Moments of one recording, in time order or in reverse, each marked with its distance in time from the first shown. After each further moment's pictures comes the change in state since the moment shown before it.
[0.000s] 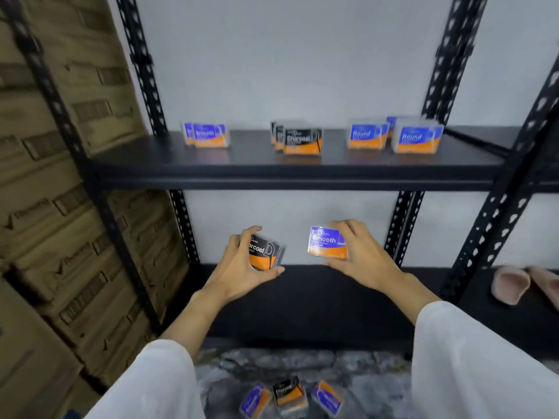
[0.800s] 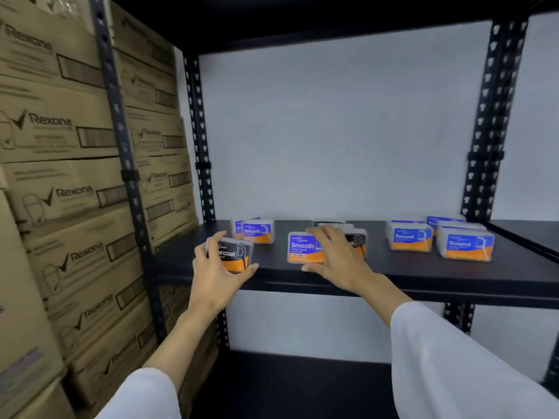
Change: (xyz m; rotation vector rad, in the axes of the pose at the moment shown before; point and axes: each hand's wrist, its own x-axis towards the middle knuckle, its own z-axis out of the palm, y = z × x) left_hand 0.081 0.015 -0.169 0.005 0.615 0.021; right_hand 0.181 -0.110 -0.059 0.049 0.144 -0.221
